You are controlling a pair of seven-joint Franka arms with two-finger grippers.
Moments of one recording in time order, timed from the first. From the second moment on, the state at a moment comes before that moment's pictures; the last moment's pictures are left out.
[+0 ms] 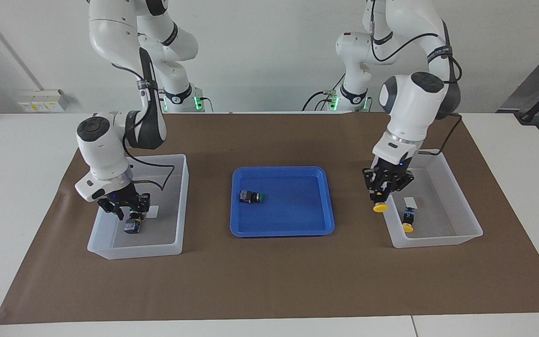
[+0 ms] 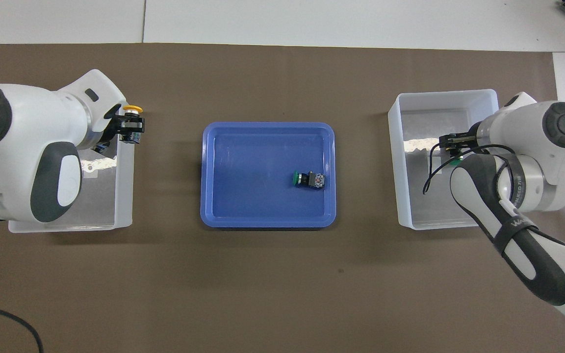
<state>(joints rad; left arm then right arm) -0.26 0.14 0.11 -1.92 -0.05 2.35 -0.05 0.03 0.30 -0.07 -1.96 -0.06 2.45 -0.03</state>
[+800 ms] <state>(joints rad) -0.05 0.30 0.10 -2.00 -0.05 2.63 0.25 0.14 0.19 0.16 -1.88 -0.06 2.29 -0.16</state>
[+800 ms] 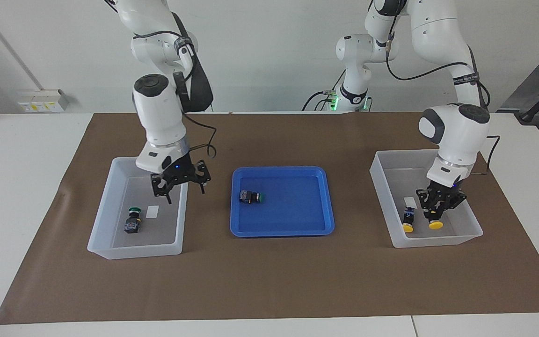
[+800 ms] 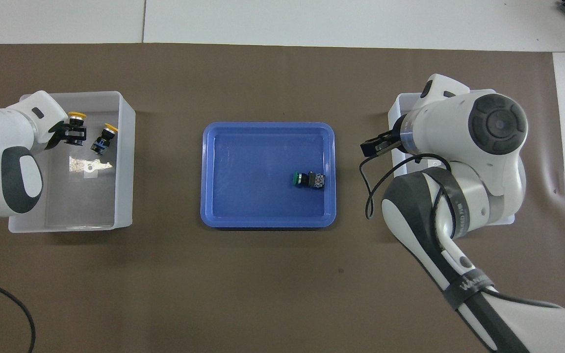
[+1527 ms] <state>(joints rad) -0.05 0.15 0.09 -1.95 -0.05 2.38 0.25 0.25 0.29 0.19 -2.05 -0.06 2.63 -0.56</state>
